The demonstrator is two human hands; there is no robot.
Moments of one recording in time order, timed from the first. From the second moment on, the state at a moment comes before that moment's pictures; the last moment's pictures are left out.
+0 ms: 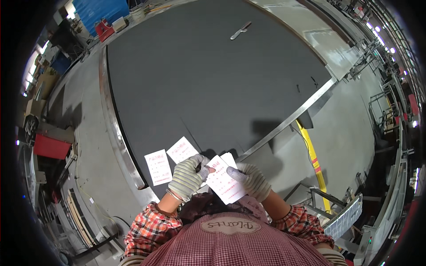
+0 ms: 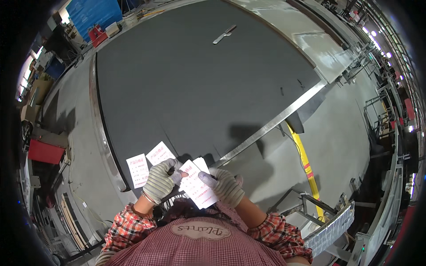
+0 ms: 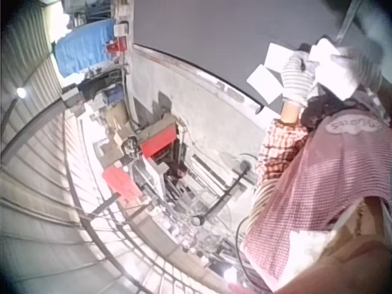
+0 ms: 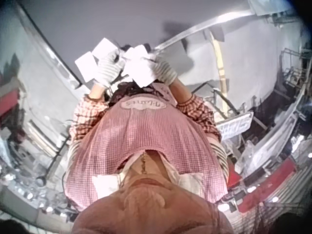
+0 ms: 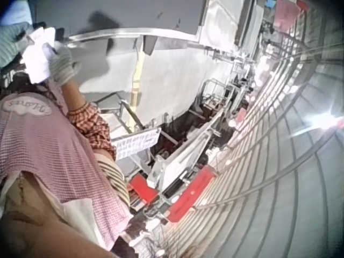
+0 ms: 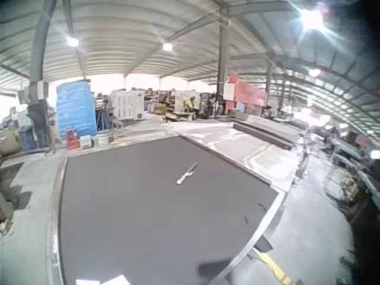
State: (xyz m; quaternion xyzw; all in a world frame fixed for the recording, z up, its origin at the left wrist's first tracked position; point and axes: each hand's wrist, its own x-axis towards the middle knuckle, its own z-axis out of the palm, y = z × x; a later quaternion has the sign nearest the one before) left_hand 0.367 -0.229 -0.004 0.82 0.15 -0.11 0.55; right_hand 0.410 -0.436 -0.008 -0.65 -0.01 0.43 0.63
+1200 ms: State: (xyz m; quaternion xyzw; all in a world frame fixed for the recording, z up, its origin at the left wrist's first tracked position) left_hand 0.467 -0.369 -0.006 0.87 0.13 -0.10 0.47; right_hand 0.525 -0.586 -0.049 -0.50 0.02 0.53 0.68
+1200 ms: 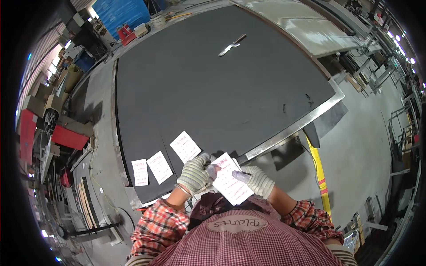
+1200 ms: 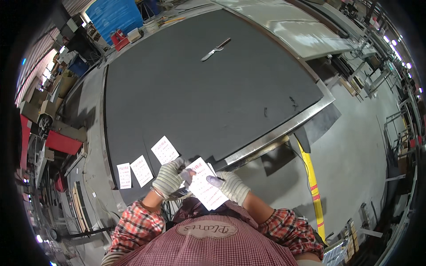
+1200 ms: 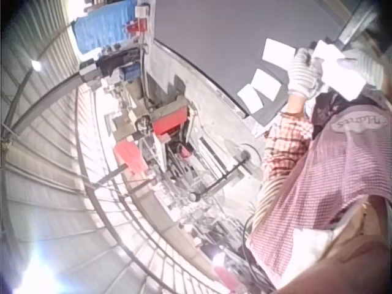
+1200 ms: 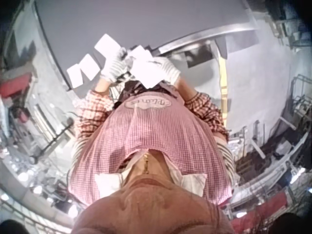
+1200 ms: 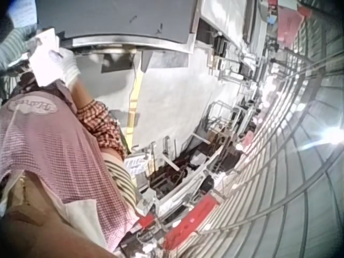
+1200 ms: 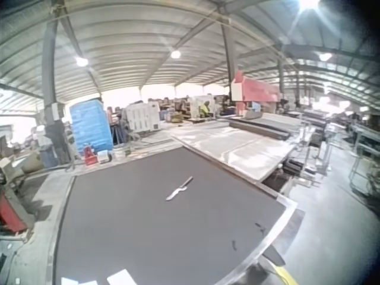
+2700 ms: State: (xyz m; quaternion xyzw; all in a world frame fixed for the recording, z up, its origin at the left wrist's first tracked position) left_hand 0.602 -0.515 -0.014 0.86 0.08 -0.19 0.47; right_hand 0.577 -0.738 -0.056 -0.53 0.06 0.45 0.72
